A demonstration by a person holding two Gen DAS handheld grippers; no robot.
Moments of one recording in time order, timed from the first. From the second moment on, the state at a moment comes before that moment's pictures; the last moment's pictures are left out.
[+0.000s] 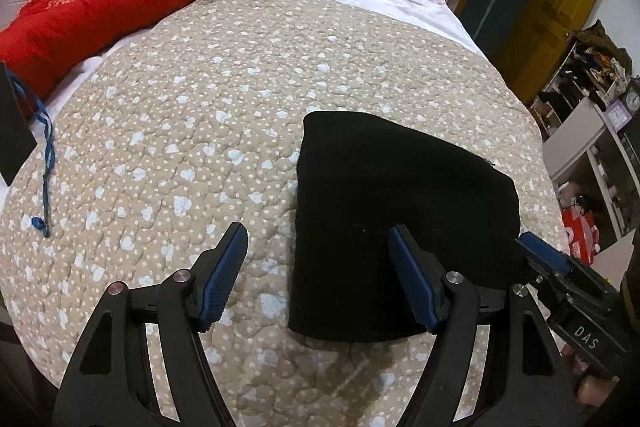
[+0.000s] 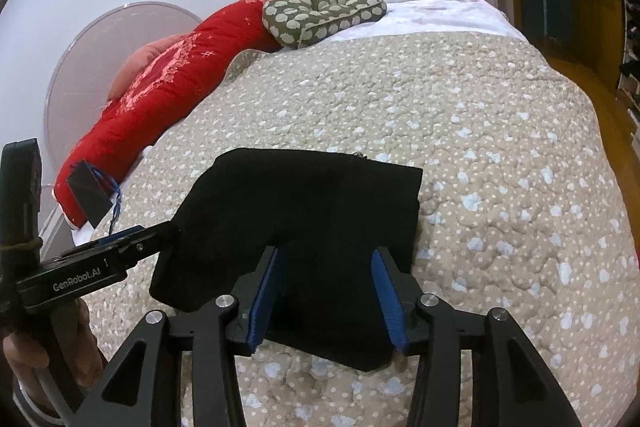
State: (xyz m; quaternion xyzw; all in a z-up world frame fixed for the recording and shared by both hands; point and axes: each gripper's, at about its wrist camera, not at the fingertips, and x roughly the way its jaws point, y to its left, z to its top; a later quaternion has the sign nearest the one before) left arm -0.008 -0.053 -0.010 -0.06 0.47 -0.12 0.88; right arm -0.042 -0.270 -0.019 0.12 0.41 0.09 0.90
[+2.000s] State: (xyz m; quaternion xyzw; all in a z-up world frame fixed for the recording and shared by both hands) left arm 0.058 -0.092 -0.015 -0.09 0.47 -0.23 0.85; right arm -0.011 -0.311 -0.028 0.24 0.34 0.14 0.90
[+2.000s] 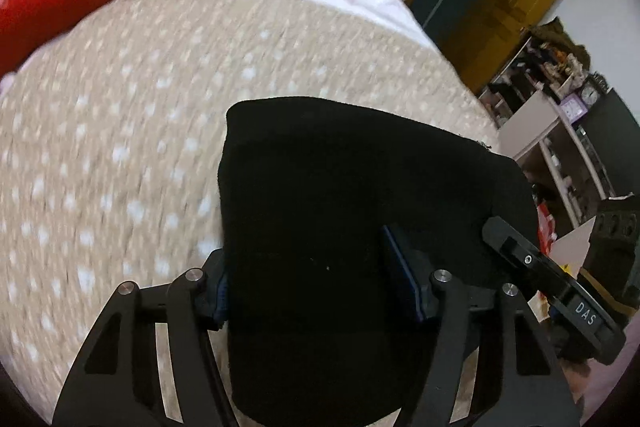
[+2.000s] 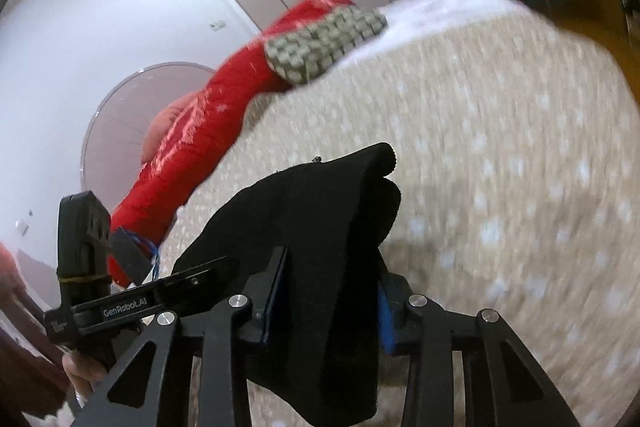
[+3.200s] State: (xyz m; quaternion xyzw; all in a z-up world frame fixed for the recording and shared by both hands) left arm 0.112 -0.132 -0.036 0.02 0.45 -0.15 0.88; right arm 0.040 -0.282 -0.008 0.07 0.38 0.07 0.92
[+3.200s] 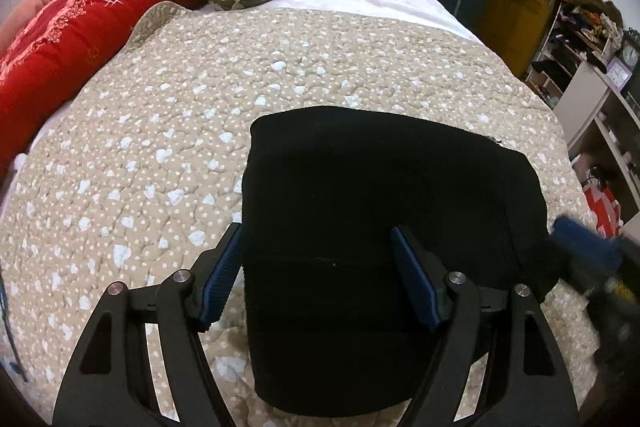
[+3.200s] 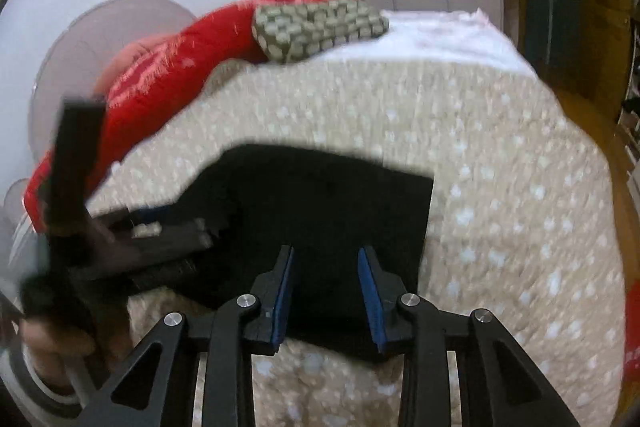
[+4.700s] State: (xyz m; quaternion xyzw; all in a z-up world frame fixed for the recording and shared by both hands) left arm 0.013 -0.094 0.025 0.02 0.37 -0.09 0.92; right arm -0.024 -0.264 0.016 0.10 0.37 0.03 0.92
